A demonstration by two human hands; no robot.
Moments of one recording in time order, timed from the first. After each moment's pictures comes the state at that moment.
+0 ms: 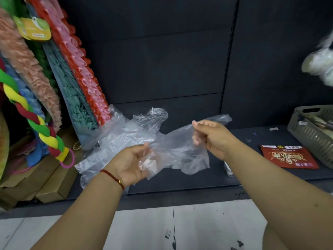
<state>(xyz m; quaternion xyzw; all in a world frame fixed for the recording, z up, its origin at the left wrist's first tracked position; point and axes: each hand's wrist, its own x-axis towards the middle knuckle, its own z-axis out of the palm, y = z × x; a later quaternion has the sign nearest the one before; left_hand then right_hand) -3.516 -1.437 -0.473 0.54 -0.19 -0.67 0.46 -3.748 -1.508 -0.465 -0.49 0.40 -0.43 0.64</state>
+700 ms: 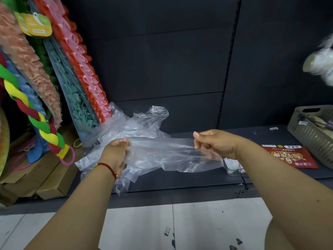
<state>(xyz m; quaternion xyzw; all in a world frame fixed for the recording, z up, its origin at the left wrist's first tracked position) -3.480 -1.460 -0.494 0.72 -0.28 -0.39 0.50 -3.770 -1.512 -0.471 -0.66 0.41 -0.18 0.61</state>
